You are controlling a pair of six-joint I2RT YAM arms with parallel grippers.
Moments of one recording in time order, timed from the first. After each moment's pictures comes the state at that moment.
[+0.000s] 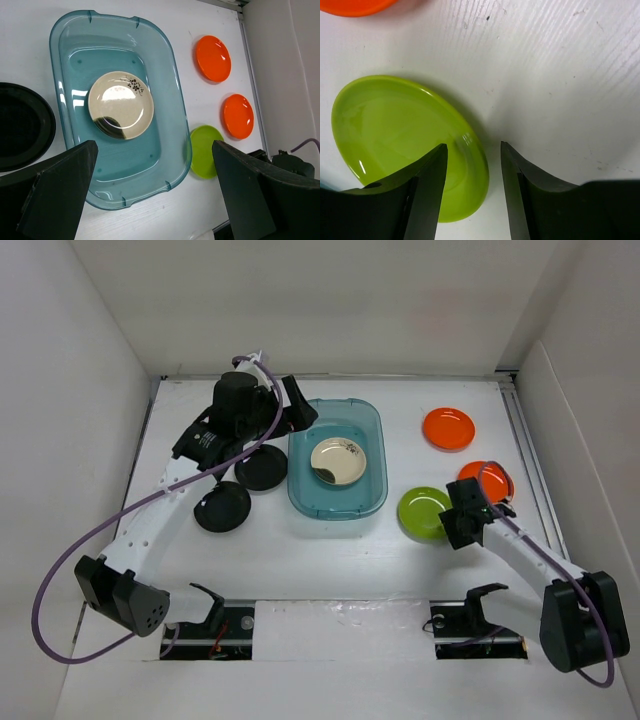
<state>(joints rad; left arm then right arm) -0.48 1.31 1.42 -0.55 0.05 -0.60 0.23 1.09 0.52 -0.62 0.36 1.43</state>
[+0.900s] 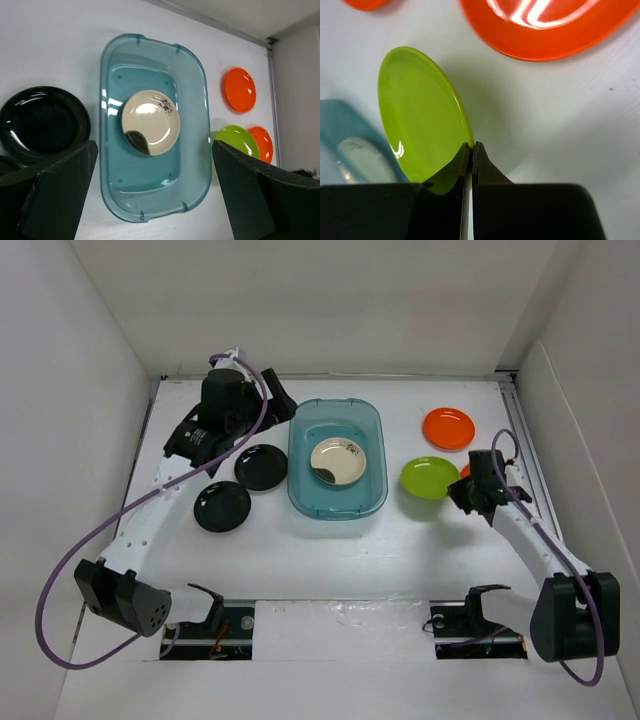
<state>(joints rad) -0.41 1.30 1.42 -0.56 -0.03 -0.62 0.07 1.16 0.67 -0.45 0.21 1.11</state>
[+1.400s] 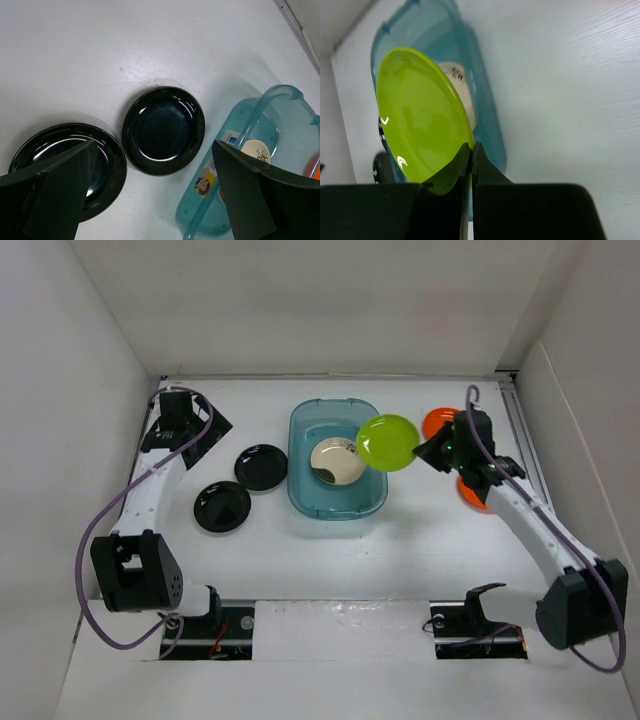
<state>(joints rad) 0.03 1.39 1.18 -0.54 -0.05 -0.71 0.24 1.17 0.97 -0.37 0.02 0.83</state>
